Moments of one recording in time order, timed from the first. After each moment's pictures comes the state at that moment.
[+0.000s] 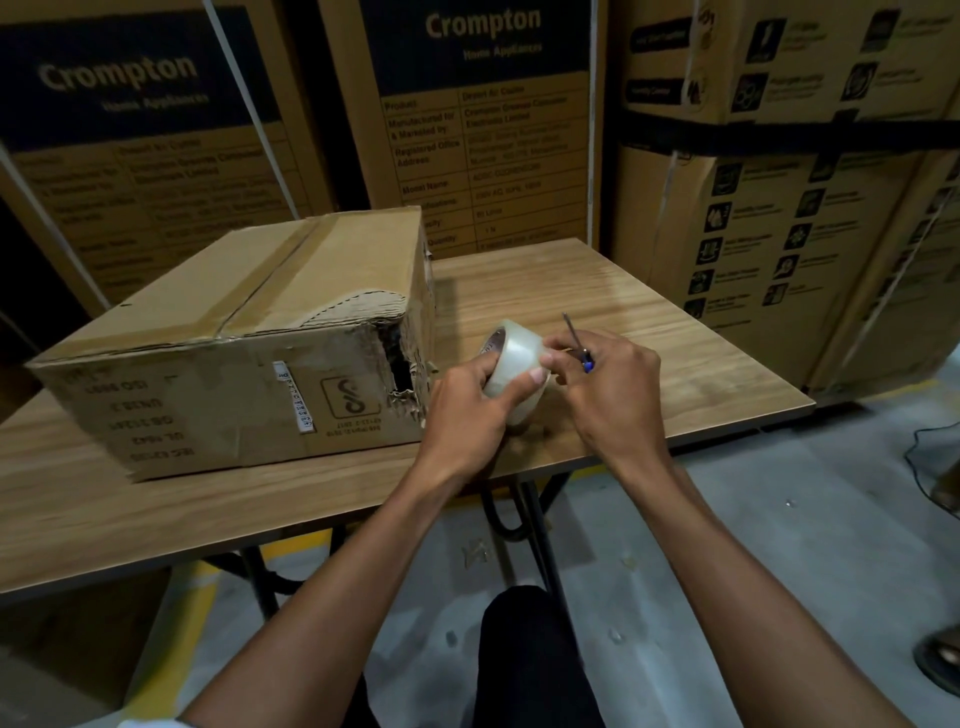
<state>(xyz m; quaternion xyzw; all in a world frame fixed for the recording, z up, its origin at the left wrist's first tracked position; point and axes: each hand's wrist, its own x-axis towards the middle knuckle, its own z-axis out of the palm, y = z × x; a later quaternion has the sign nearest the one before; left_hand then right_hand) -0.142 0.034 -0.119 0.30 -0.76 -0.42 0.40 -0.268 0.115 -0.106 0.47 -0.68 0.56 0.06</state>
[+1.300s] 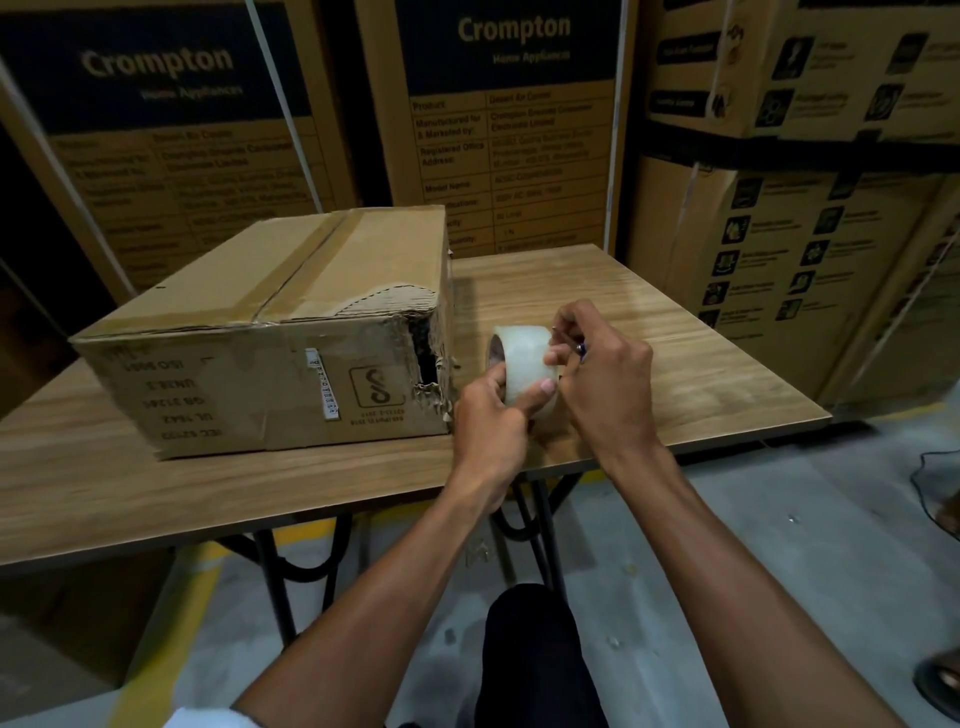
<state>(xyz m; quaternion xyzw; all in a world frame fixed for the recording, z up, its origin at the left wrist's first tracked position) -0.152 0.037 -0.148 0.30 -0.62 -0.56 0.45 -0.252 0.100 -0.101 0.55 -0.63 0.52 0.16</state>
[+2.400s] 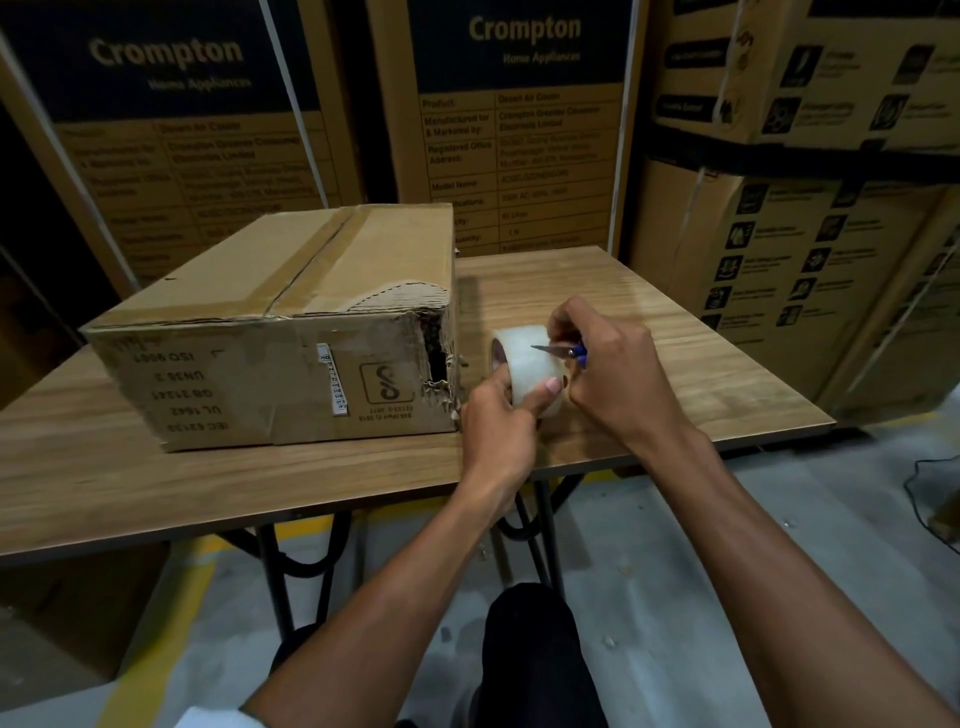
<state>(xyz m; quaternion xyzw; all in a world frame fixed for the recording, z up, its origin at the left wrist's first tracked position) -0.149 0.045 -0.143 0.33 -0.62 -0.54 0.46 -0.263 0.104 -0.084 0.65 -0.63 0.40 0.15</state>
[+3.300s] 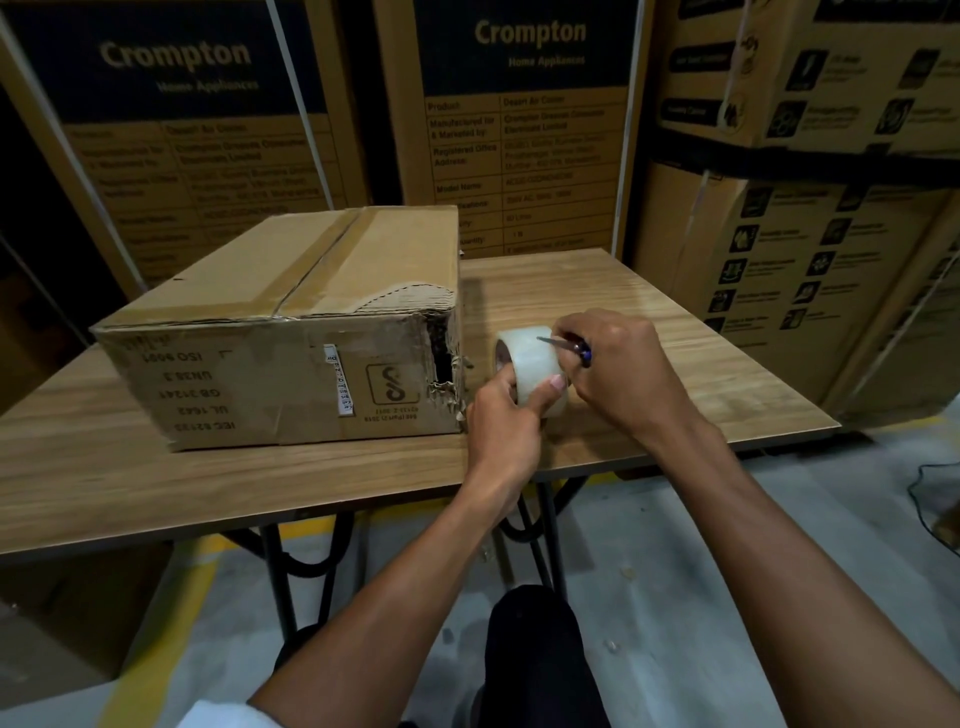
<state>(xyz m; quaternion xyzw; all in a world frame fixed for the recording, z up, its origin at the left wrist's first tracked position) -0.147 0.050 -0.134 0.35 -0.63 -0.52 0.46 -0.273 0.095 -0.079 0.66 -0.63 0.36 0.19</state>
